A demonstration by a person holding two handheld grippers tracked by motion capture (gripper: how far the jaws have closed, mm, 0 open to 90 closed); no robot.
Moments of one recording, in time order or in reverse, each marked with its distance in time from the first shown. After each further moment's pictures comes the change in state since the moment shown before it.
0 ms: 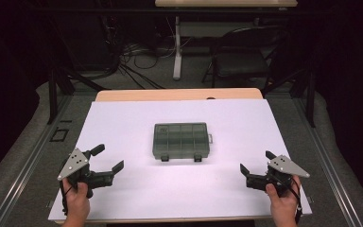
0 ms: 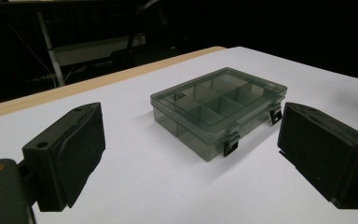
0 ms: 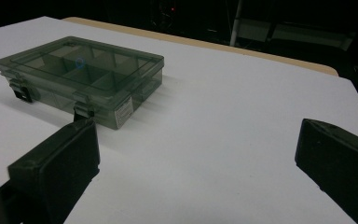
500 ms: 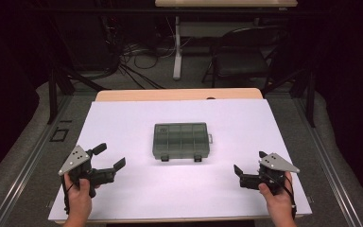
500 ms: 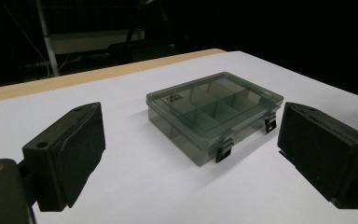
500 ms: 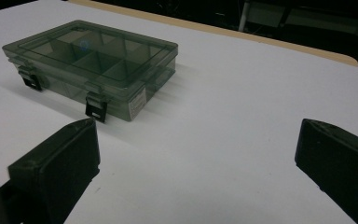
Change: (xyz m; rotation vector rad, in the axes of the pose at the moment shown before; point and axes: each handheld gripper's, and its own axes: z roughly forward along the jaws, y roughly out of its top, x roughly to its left) left arm 0.000 0.008 0.006 0.006 -0.008 -0.083; right arm 0.014 0.007 0.010 0.077 0.022 -0.012
